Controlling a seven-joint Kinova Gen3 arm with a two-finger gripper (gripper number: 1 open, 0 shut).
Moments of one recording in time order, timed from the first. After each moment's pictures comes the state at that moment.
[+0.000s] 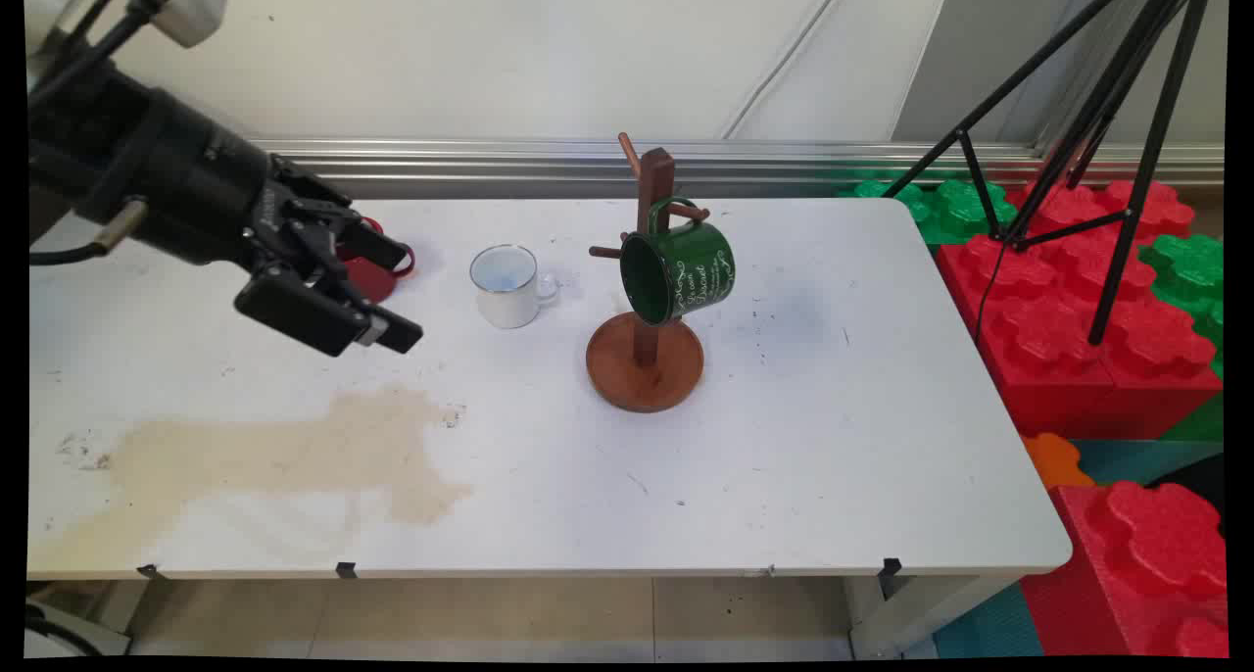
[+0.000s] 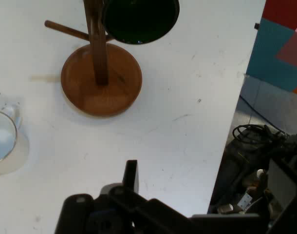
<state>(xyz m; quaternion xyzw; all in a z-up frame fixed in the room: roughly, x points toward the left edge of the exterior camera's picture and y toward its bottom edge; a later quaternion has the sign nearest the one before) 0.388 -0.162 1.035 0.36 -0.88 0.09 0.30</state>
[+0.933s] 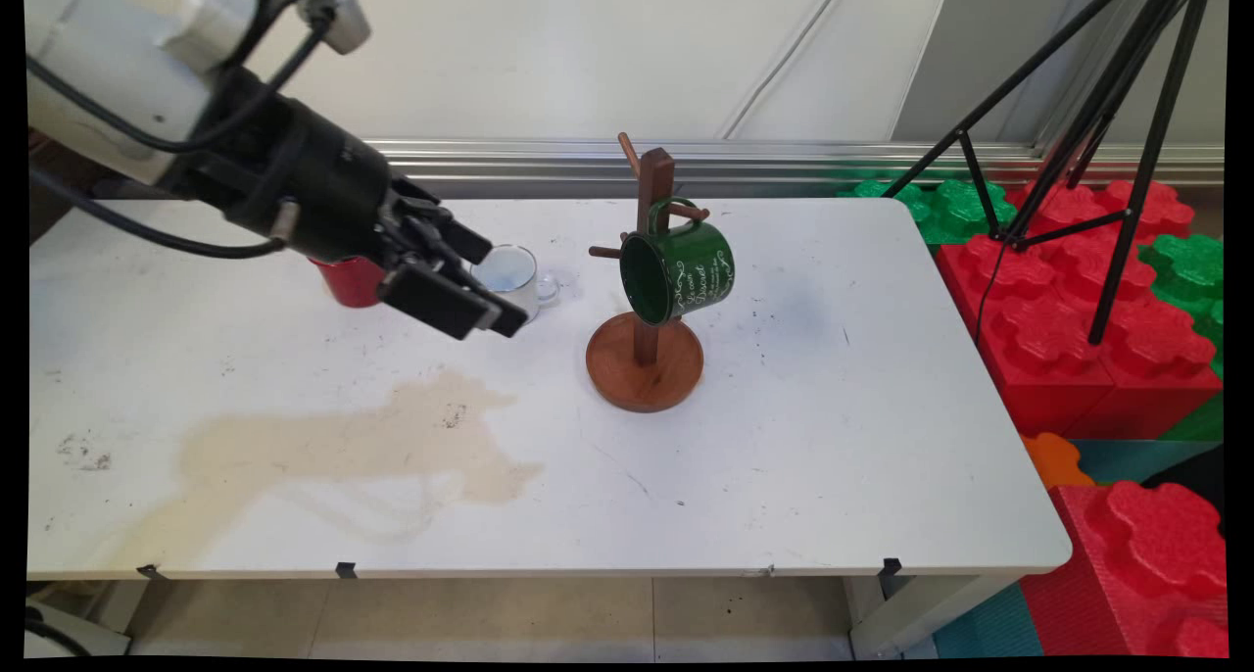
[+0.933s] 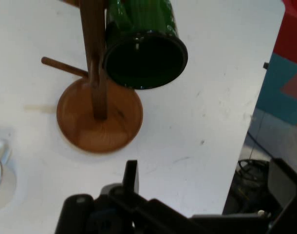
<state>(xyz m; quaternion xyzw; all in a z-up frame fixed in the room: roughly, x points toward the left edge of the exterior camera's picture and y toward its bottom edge) 0.344 -0.196 1.016 0.38 -0.86 0.09 0.32</state>
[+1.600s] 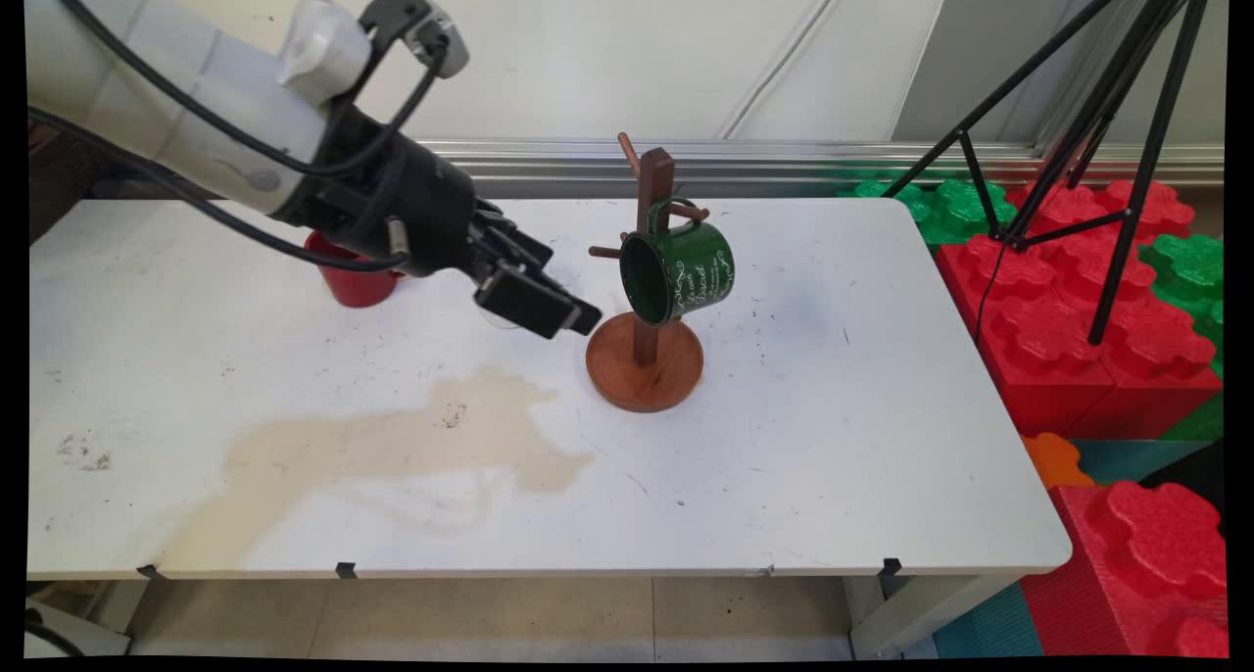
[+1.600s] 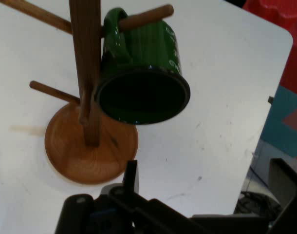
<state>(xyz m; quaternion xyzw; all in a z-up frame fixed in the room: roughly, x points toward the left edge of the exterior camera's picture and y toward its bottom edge) 0.308 -0.216 0.991 0.41 -0.84 0.09 0.35</state>
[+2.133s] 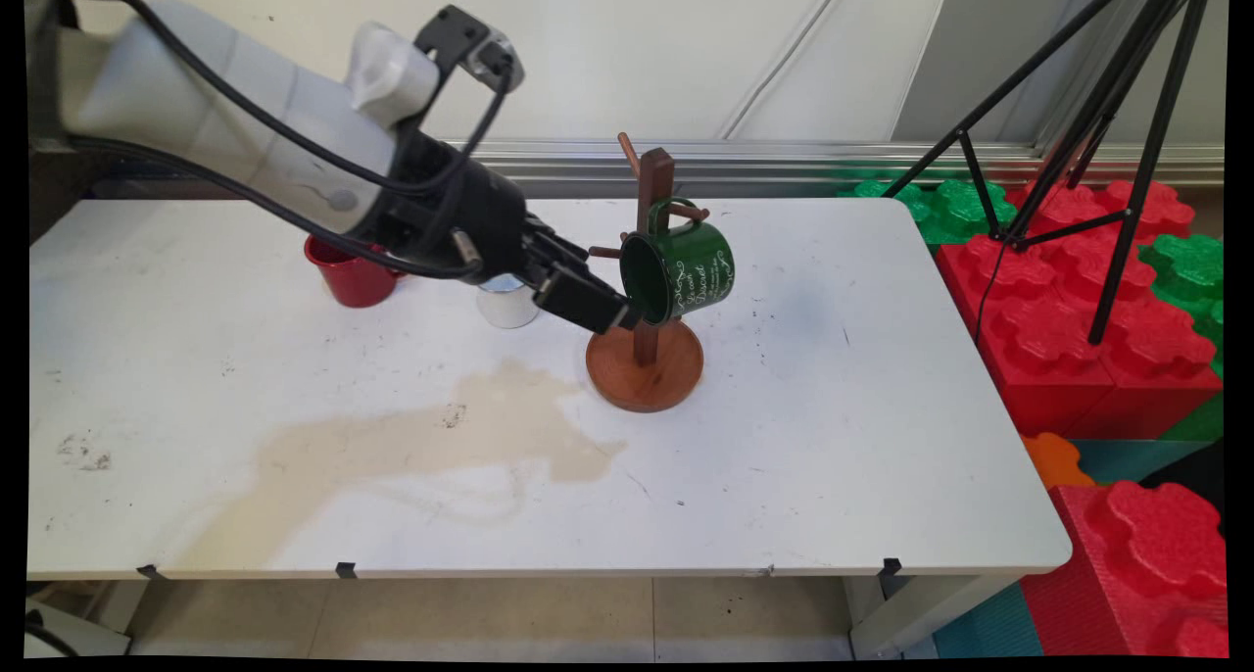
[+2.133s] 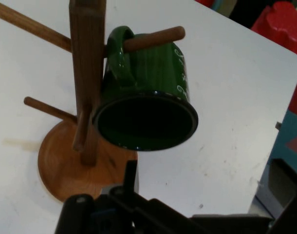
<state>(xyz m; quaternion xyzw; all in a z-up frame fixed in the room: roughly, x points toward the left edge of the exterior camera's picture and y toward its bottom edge) 0.287 -0.232 0.971 0.43 -0.82 0.10 0.36</state>
